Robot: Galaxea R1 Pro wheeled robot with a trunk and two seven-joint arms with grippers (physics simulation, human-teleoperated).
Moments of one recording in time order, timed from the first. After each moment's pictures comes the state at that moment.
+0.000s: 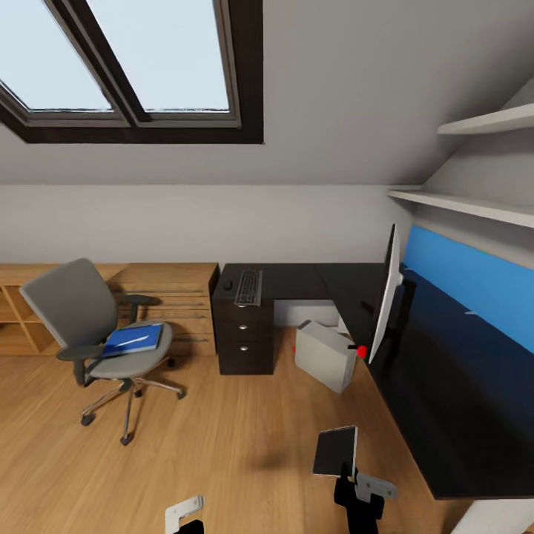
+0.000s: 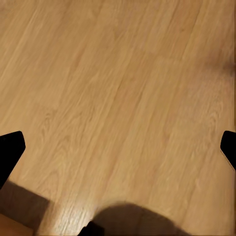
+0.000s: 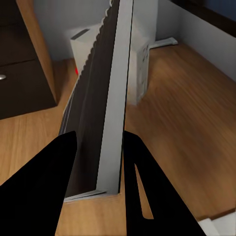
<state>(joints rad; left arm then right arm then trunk) -0.30 -0.13 -0.16 -0.40 0.34 -0.05 0.50 -0.47 0.12 -0.06 -0.01 -0.04 -0.81 -0.24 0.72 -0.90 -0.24</state>
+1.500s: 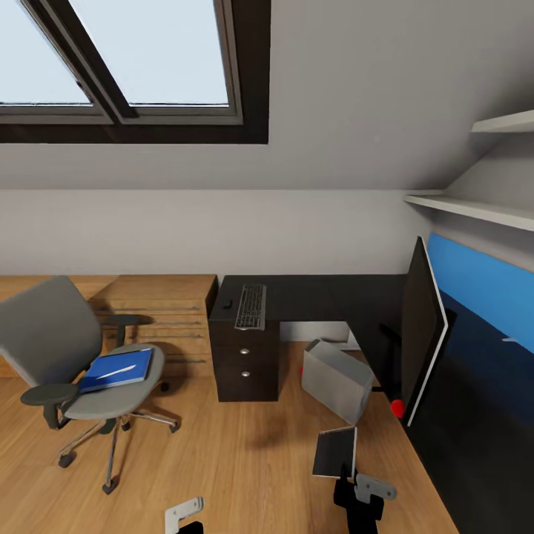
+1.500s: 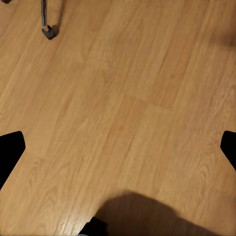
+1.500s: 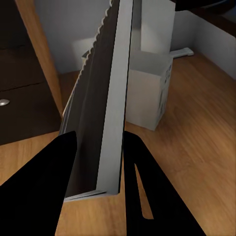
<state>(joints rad) -0.30 -0.13 -0.16 -0.40 0.33 -0.05 0.50 -0.47 0.12 -0.06 -0.01 -0.04 -0.81 -0.24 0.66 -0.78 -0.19</state>
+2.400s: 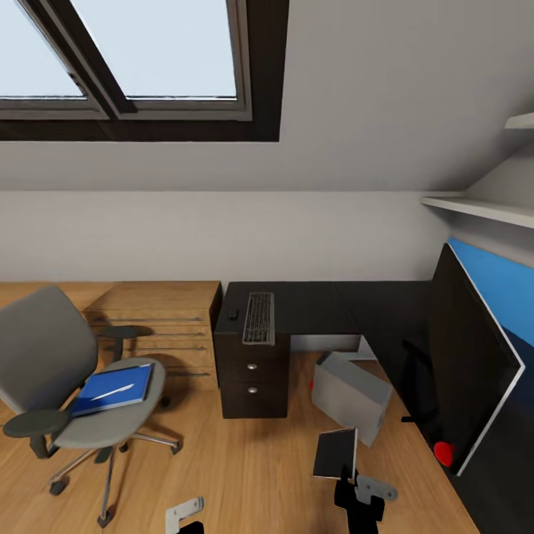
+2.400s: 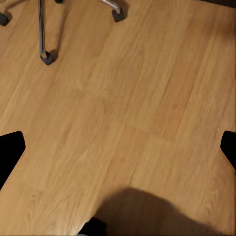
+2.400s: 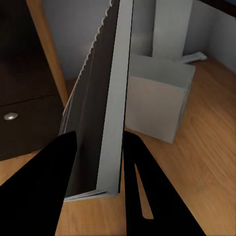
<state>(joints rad) -0.30 -0.13 -0.16 -0.40 0.33 -0.05 0.50 -0.47 0.12 -0.06 -0.01 -0.04 -0.82 -0.24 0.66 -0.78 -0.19</state>
